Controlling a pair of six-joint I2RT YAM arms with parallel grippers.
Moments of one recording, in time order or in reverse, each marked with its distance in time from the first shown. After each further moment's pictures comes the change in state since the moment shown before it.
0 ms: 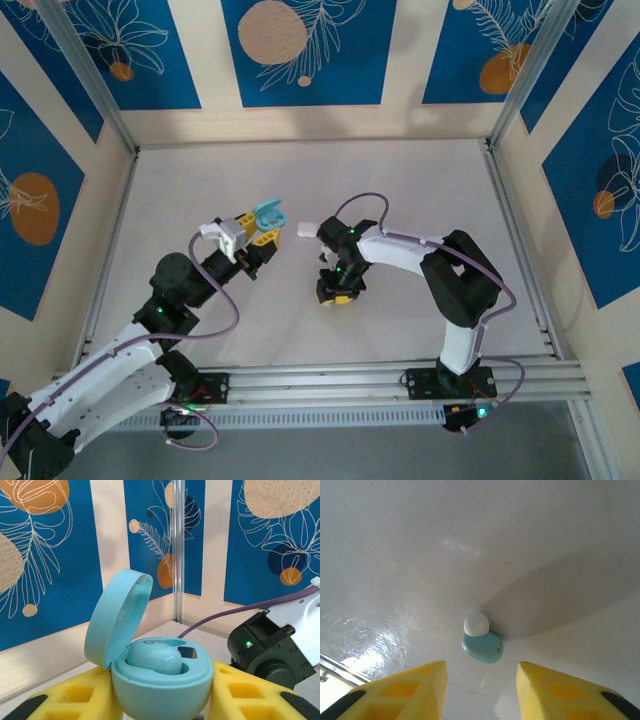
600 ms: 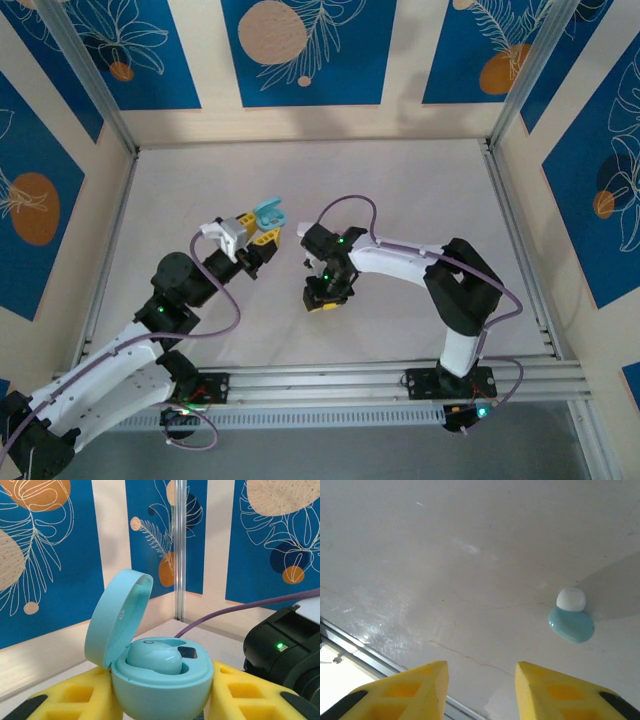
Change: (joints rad) left arm 0.000 0.008 0.000 0.000 -0.007 0.000; right arm 0.114 -0.030 0.027 0.014 0.008 0.047
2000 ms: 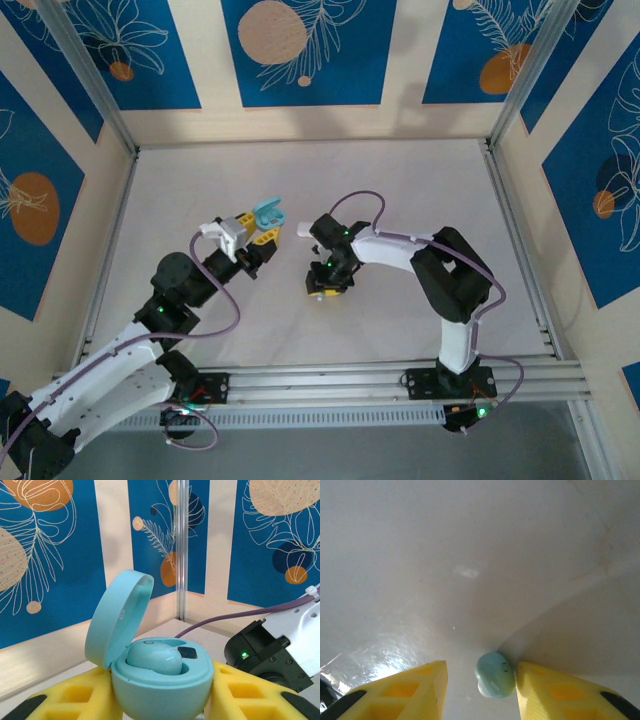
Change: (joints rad) left arm 0.000 -0.002 0.000 -0.002 -0.008 0.001; right arm -0.111 0.095 -0.006 0.166 0.006 0.064
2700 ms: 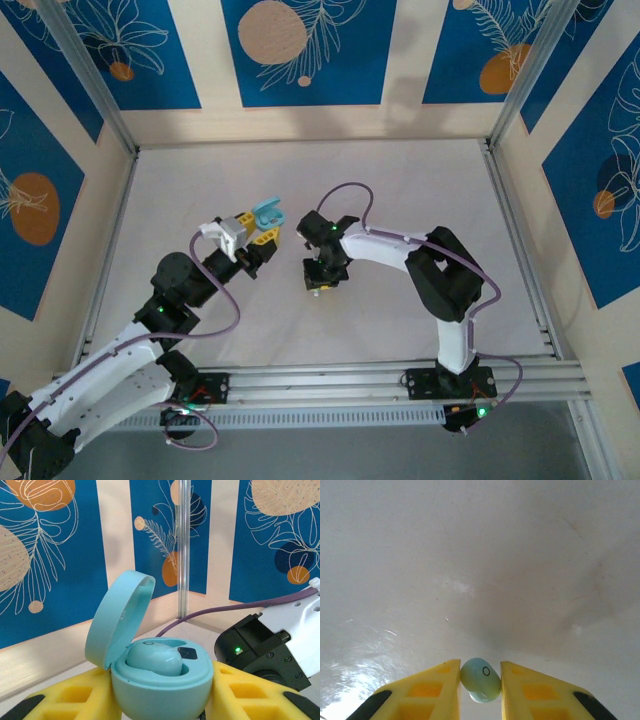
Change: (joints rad) left arm 0.000 0.000 0.000 0.000 -0.008 0.000; right arm 0.055 0.034 0.134 -0.131 0.156 -0.016
